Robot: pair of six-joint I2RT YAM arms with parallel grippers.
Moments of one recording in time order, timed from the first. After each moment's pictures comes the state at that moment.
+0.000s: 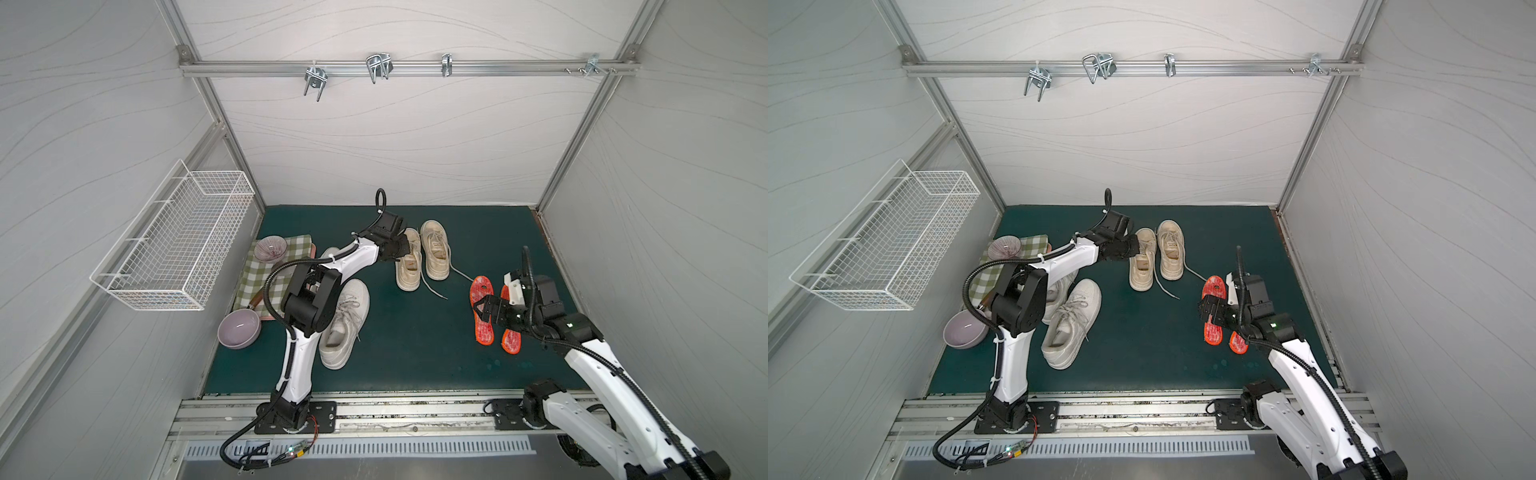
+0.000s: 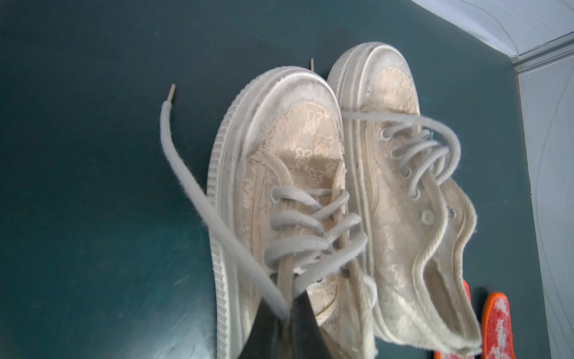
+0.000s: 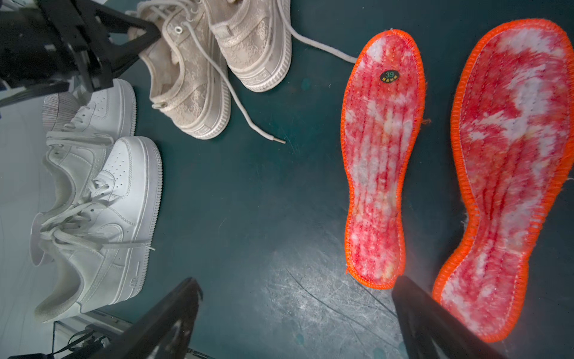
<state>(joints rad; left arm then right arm) -0.50 2.15 1.69 -0.39 0.07 -0.62 0.34 0.80 0.68 -0.76 -0.23 0.51</state>
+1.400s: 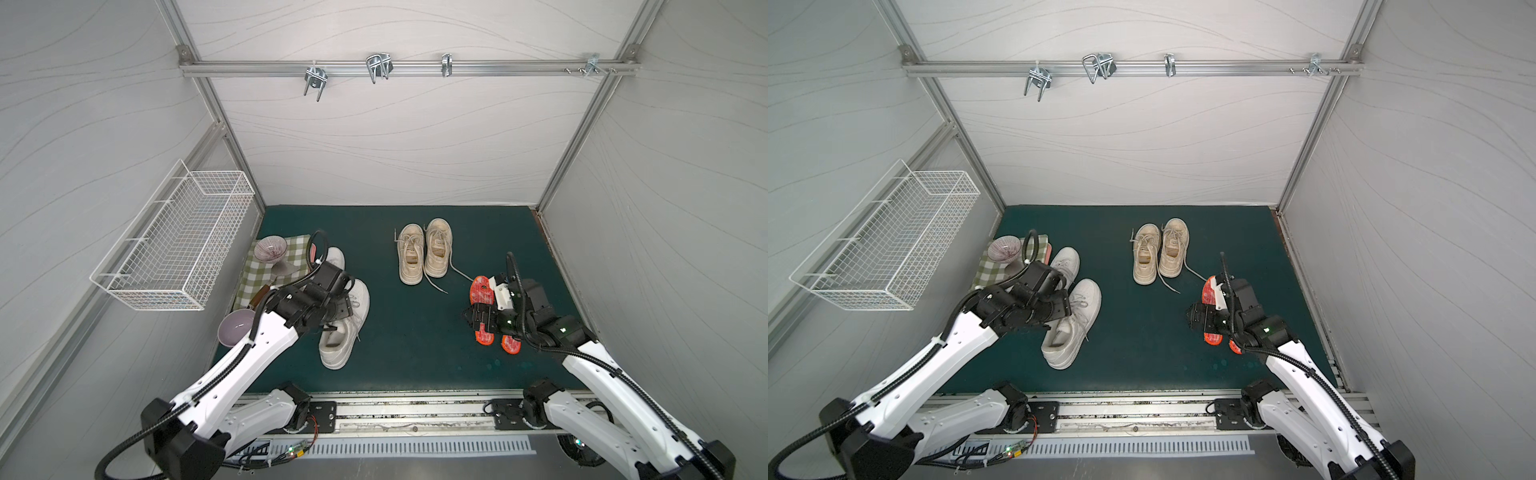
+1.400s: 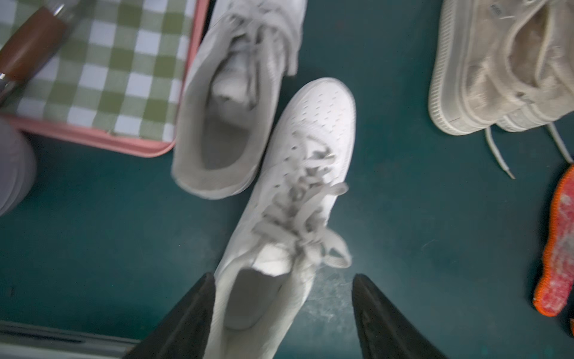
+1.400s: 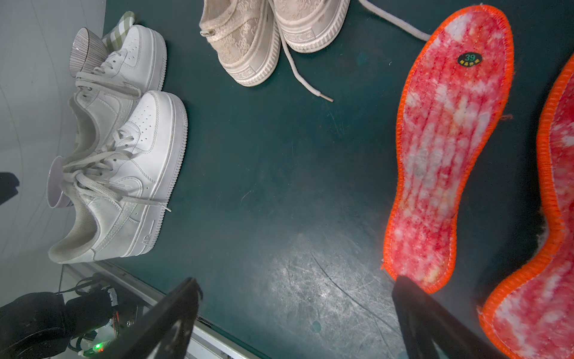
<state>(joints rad) -0.54 1.00 0.96 -1.11 -0.27 -0.81 0.49 0.80 0.66 -0.71 -0.23 0.50</state>
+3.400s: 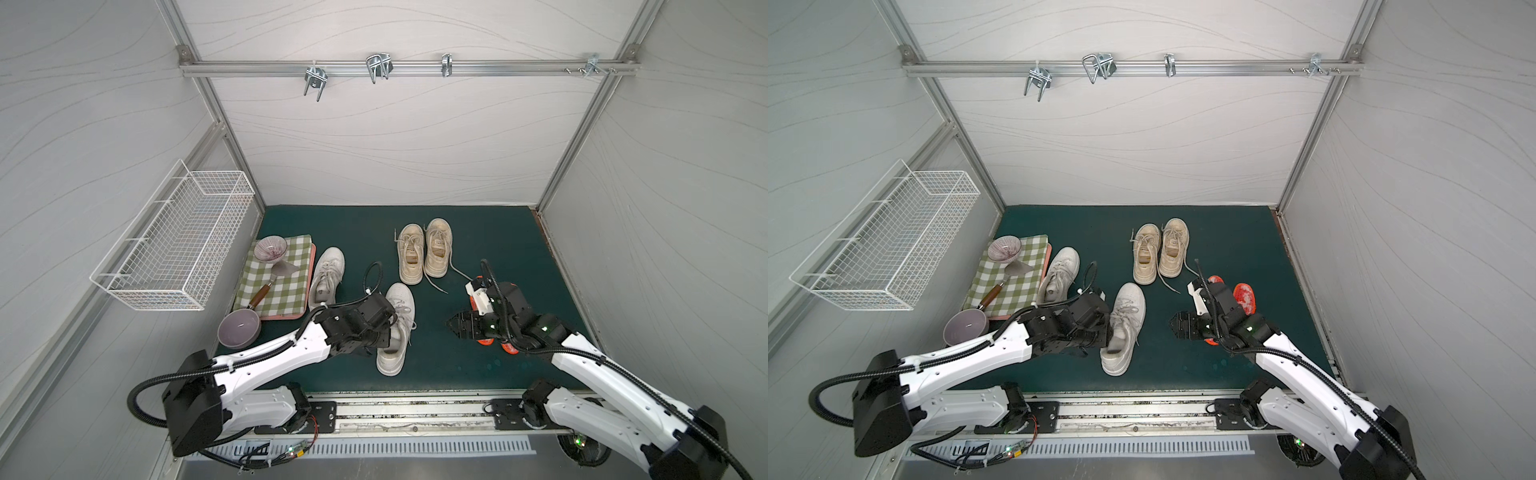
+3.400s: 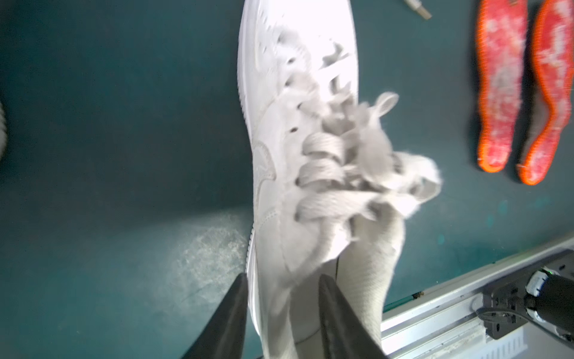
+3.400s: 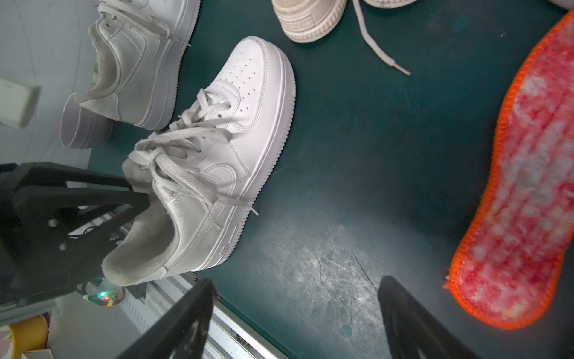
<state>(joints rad) -0.92 1.14 0.77 -0.68 -0.12 -0.83 0.69 0.91 0.65 -0.59 -0.25 0.51</state>
